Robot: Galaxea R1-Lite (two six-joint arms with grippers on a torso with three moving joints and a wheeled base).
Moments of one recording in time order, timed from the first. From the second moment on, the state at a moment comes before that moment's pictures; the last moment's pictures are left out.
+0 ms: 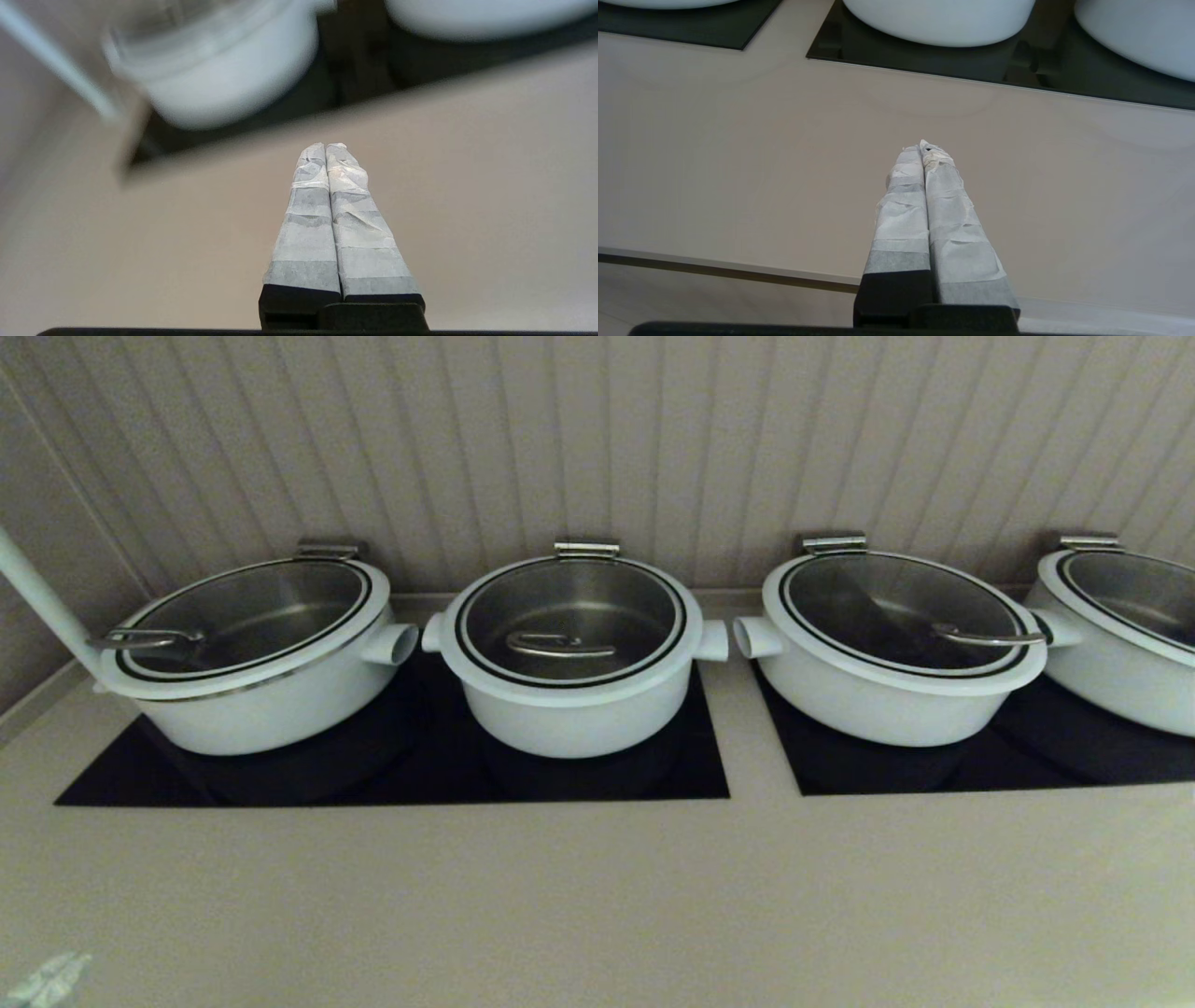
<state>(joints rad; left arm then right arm) -0.09 0.39 -0.01 -0.30 0.12 0.26 -0.01 0.00 0.00 0.01 0.06 -0.12</state>
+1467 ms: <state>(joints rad) 0.01 0.00 0.00 0.02 -0.03 0.05 -0.01 0.00 0.00 0.01 0.06 -0.12</state>
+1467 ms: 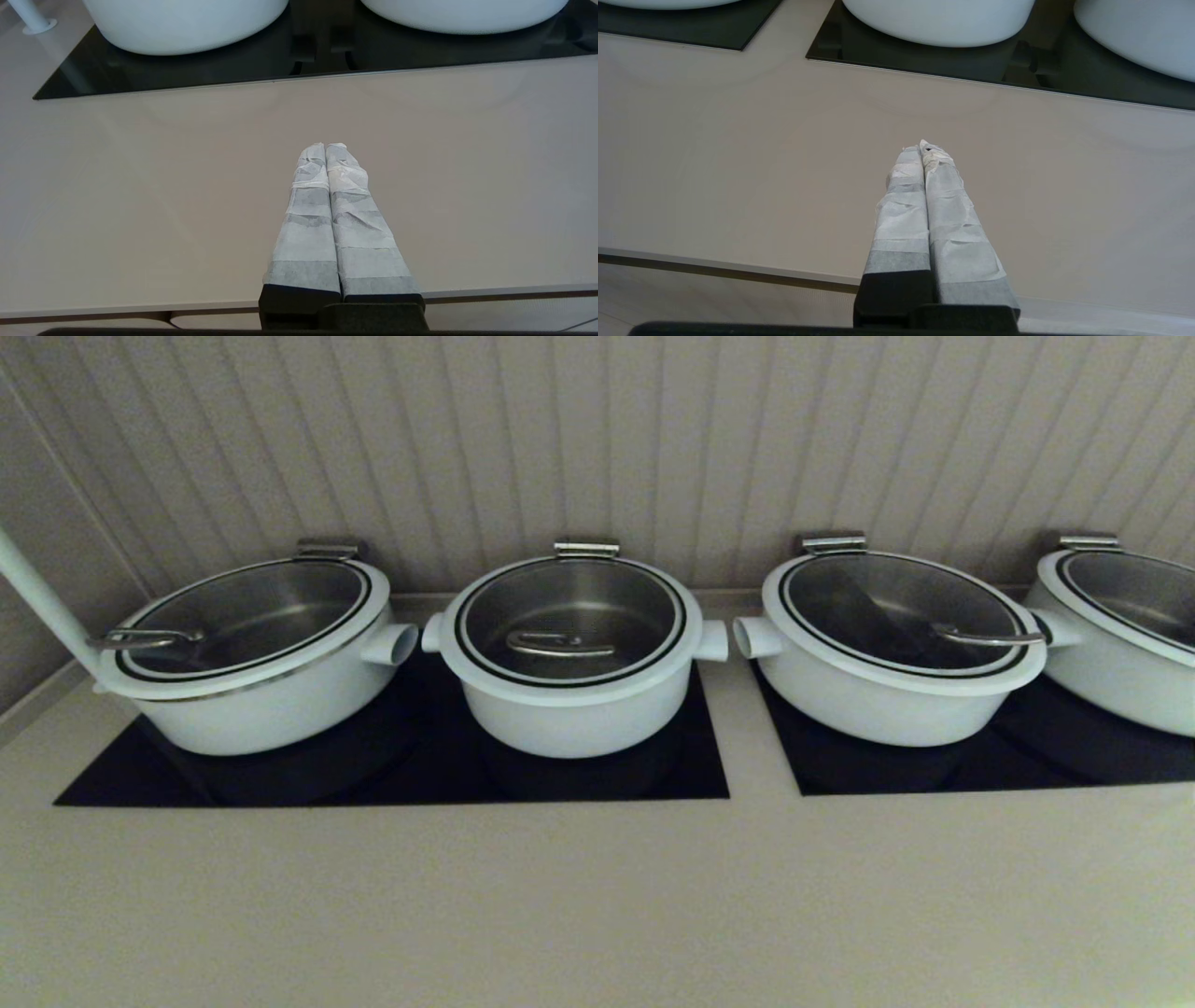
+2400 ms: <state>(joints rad) 0.01 0.00 0.00 0.02 -0.02 0.09 -0.01 0.00 0.00 0.01 0.05 -0.11</state>
